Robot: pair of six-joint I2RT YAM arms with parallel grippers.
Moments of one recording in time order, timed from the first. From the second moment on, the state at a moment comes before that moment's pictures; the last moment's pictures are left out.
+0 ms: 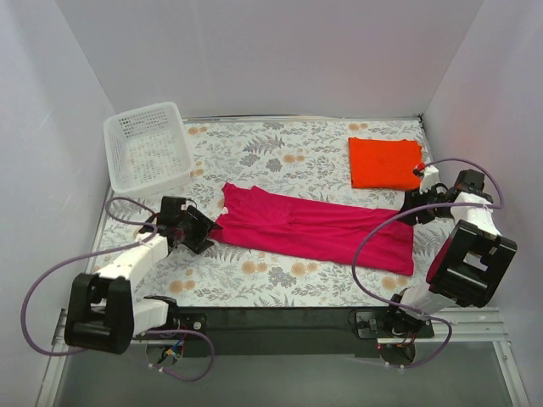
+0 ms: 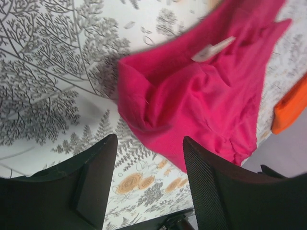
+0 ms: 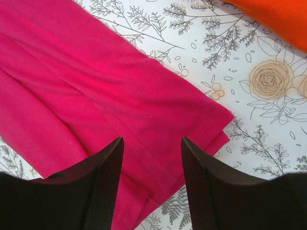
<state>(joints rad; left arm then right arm) -0.16 1.15 0.53 -0.31 0.21 -1.12 -0.48 1.50 0.96 -0.67 -0.74 -0.77</state>
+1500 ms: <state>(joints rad) -0.18 2.41 2.01 -0.42 0.06 -0.47 -0.32 1.44 0.93 -0.68 -0.80 -0.76</state>
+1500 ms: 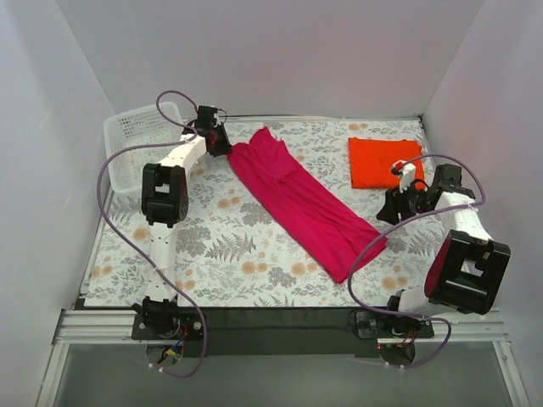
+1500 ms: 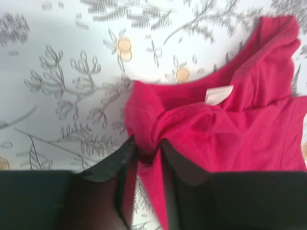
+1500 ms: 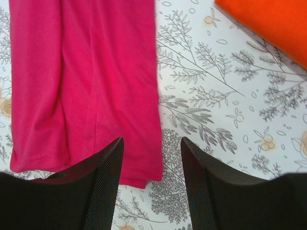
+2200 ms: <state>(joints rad) -0.28 1.58 1.08 -0.08 0.38 -0.62 -0.17 1.45 0.90 -0.72 -0.78 -0.90</state>
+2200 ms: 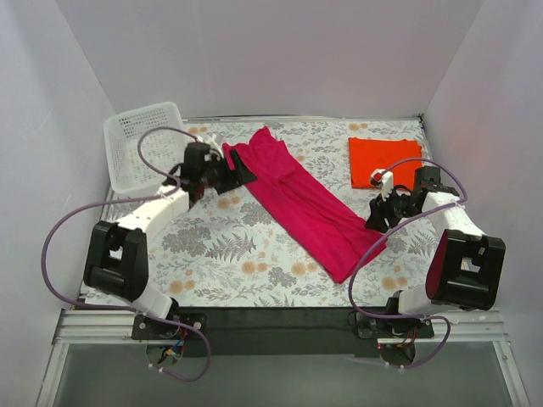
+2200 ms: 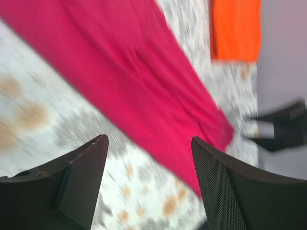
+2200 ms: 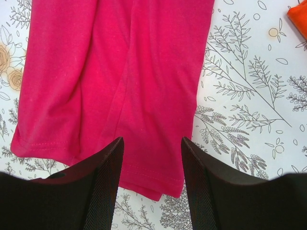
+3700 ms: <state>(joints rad) -0.83 1.60 0.46 0.47 0.20 -1.38 -0.22 1.37 0.89 -0.68 -0.75 -0.77</state>
